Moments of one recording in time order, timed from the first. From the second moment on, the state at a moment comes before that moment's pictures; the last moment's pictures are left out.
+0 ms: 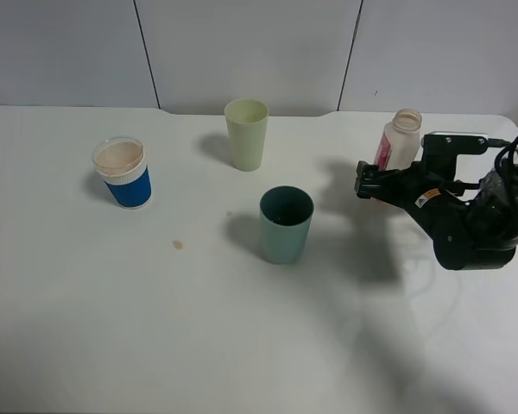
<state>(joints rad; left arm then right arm) -0.03 0.00 -0.51 0.02 1.05 -0.01 0.26 2.12 -0.52 0.25 -1.21 -0.01</state>
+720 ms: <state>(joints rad) -0.03 0.00 -0.51 0.02 1.05 -0.01 0.26 1.96 -0.52 0.24 -1.09 -0.01</state>
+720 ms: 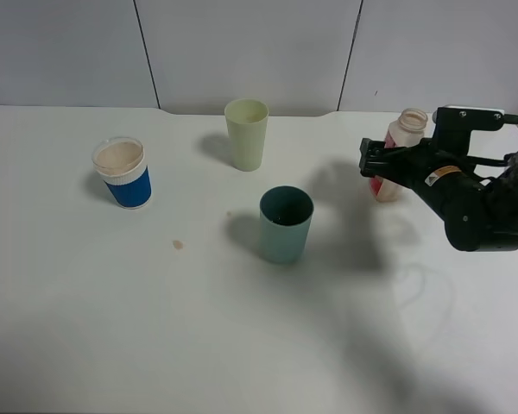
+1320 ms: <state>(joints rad) -0.03 0.00 -0.51 0.02 1.05 -0.01 0.26 1.81 -0.52 0.26 -1.03 -0.09</state>
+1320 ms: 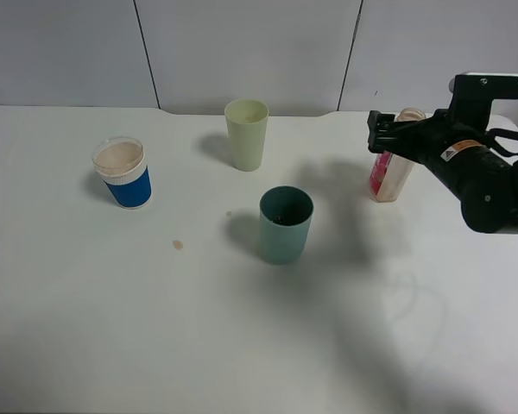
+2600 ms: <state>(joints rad) -0.03 0.00 -0.51 0.02 1.05 -0.01 0.26 0.93 -0.52 0.31 -0.21 -0.33</state>
